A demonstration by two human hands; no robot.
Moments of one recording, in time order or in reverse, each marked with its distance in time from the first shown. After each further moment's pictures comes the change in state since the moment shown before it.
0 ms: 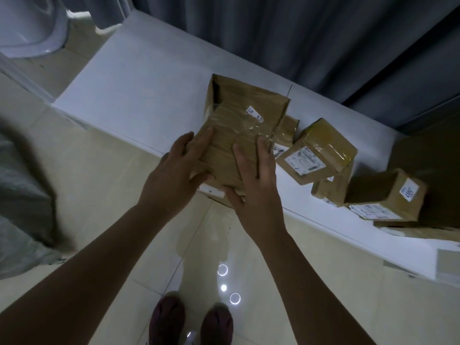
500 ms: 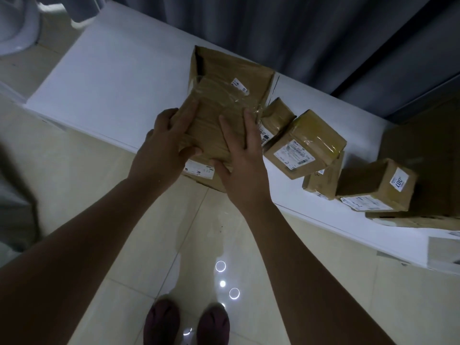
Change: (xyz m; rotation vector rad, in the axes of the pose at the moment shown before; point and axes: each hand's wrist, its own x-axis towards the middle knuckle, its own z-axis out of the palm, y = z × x) left_hand 0.048 0.004 0.009 0.003 0.037 0.015; right_hand 0.041 0.018 0.005 0.064 0.004 0.048
